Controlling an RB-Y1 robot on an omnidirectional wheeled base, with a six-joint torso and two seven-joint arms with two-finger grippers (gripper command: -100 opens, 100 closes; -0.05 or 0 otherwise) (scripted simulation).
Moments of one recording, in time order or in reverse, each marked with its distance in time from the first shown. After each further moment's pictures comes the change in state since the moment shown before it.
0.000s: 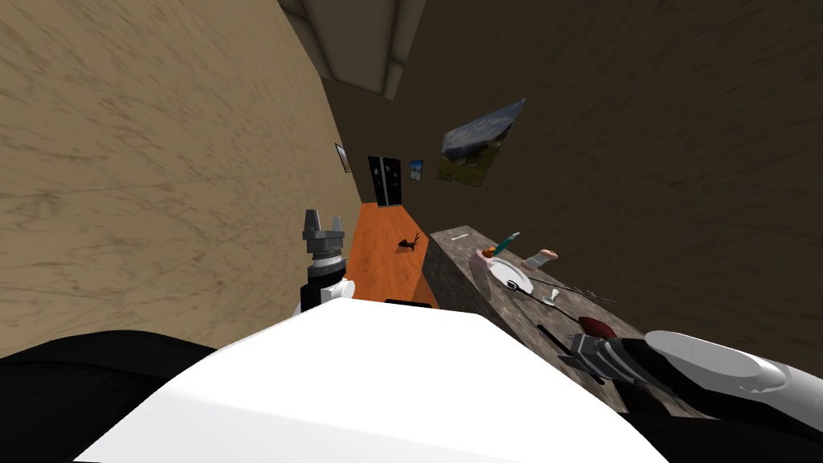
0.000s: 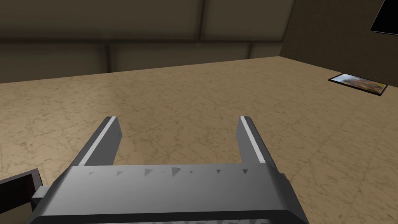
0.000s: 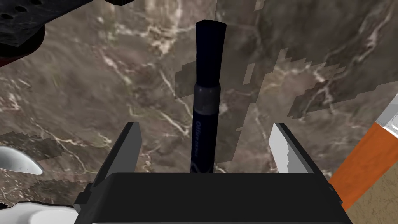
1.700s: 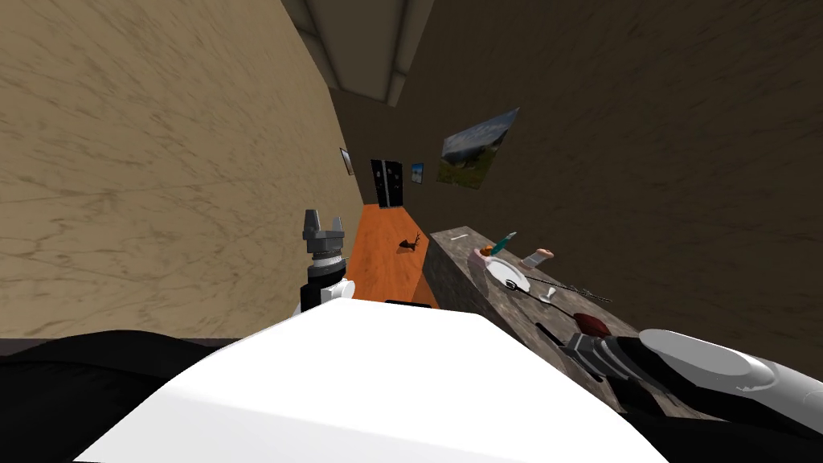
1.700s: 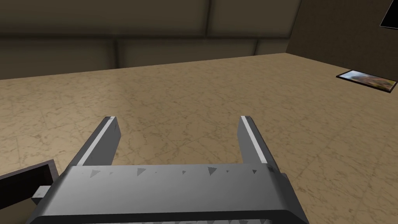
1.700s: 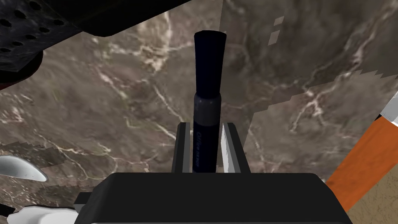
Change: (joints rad) left arm 0.000 0.000 0.000 0.000 0.000 0.000 0.000; right arm -0.013 0.011 -0.002 -0.004 0.042 0.000 -0.067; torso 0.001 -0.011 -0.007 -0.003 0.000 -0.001
